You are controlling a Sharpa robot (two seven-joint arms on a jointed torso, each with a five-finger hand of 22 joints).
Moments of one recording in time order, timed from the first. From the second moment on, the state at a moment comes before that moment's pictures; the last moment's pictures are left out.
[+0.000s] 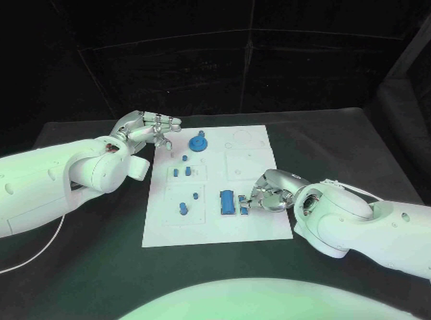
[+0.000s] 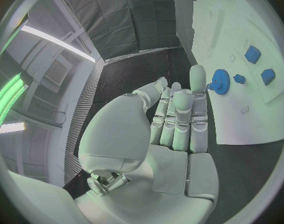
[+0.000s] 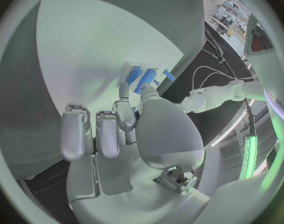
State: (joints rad) left arm 1.22 -0.85 -0.12 1.44 -0.11 -0.28 0.26; left_hand 1.32 -0.07 0.43 -0.08 0.05 1.03 0.17 0.11 0.07 1.11 0.10 0.21 0.09 1.25 0.02 1.12 0.70 0.17 1.23 0.12 0.56 0.77; right arm 0.97 -0.96 -0.04 1.90 -1.43 -0.38 -0.56; right_hand 1.25 -0.02 -0.12 0.25 0.31 1.06 0.04 0.36 0.43 1.41 -0.03 1.17 1.26 1.47 -0.09 1.47 1.31 0.07 1.46 0.02 1.42 1.29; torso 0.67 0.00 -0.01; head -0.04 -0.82
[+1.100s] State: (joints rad) left arm 1.22 -0.84 -0.12 1.44 -0.11 -0.28 0.25; left_hand 1.32 -0.07 0.43 -0.08 0.05 1.03 0.17 0.11 0.07 1.11 0.10 0.21 0.09 1.25 0.02 1.12 0.70 0.17 1.23 0.12 0.56 0.77; right arm 0.97 -0.95 -0.04 1.86 -1.38 -0.30 -0.50; right_hand 1.34 0.00 -0.13 0.21 0.26 1.06 0.05 0.36 0.43 1.40 -0.03 1.15 1.25 1.47 -0.09 1.47 1.31 0.07 1.46 0.02 1.42 1.29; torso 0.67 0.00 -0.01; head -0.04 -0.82
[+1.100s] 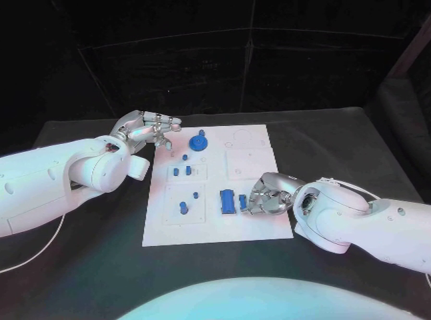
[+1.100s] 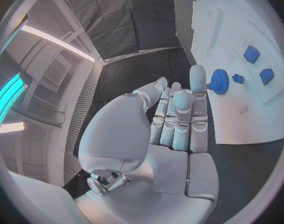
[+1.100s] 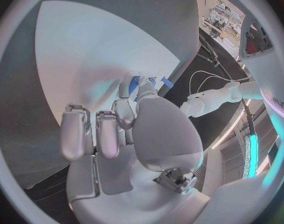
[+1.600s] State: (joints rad) left arm 1.22 -0.84 -0.12 1.44 -0.11 -0.28 0.25; left_hand 1.32 -0.07 0.43 -0.08 0.05 1.03 0.17 0.11 0.07 1.11 0.10 0.21 0.09 1.25 0.02 1.12 0.70 0.17 1.23 0.12 0.56 0.77; right arm 0.97 -0.94 -0.04 1.84 -1.38 -0.28 -0.52; right_hand 1.34 0.00 -0.16 0.20 0.22 1.06 0.05 0.35 0.43 1.40 -0.03 1.15 1.25 1.47 -0.09 1.47 1.31 0.07 1.46 0.02 1.42 1.29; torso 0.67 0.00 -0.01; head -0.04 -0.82
